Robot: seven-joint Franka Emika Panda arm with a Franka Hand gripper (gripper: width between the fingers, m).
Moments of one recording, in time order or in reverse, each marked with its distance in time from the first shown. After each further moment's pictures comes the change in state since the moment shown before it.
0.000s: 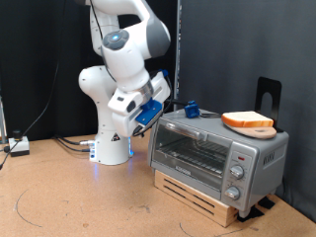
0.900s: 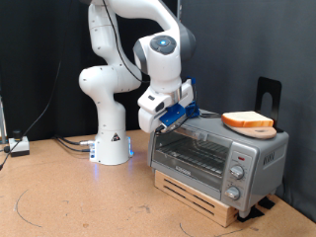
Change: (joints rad) arm 0.016 -0.008 0.184 -0.100 -0.032 0.078 0.306
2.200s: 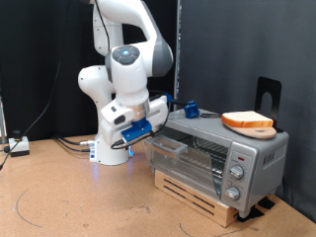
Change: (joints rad) arm -0.157 0.115 -0.102 0.045 -0.123 0.077 0.003
